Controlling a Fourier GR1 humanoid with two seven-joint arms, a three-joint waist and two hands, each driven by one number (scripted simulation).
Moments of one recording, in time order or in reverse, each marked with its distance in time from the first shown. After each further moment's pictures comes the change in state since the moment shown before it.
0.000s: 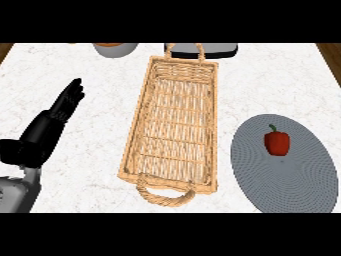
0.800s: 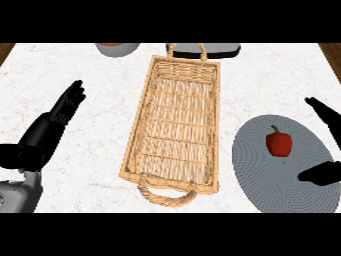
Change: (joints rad) left arm 0.029 -0.065 0.057 -0.044 -0.069 -0.058 0.030; right arm 0.099 0.267 0.081 0.299 0.420 -0.269 -0.400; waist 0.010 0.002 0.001
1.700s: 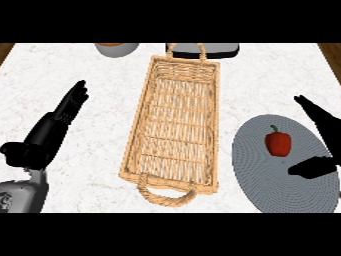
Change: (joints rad) left arm -0.003 -0.101 0.082 0.011 -0.098 -0.083 0.010; right arm -0.034 0.120 -0.058 0.110 0.127 -0.002 -0.172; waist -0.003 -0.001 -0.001
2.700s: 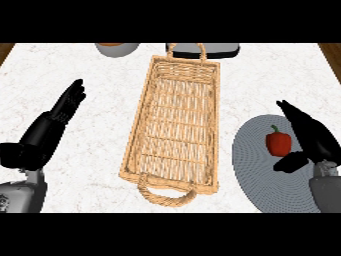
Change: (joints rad) left arm 0.004 -0.051 0.062 -0.042 -0.053 -0.064 0.032; right arm -0.069 0.101 0.028 0.196 0.209 -0.047 -0.006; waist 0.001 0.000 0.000
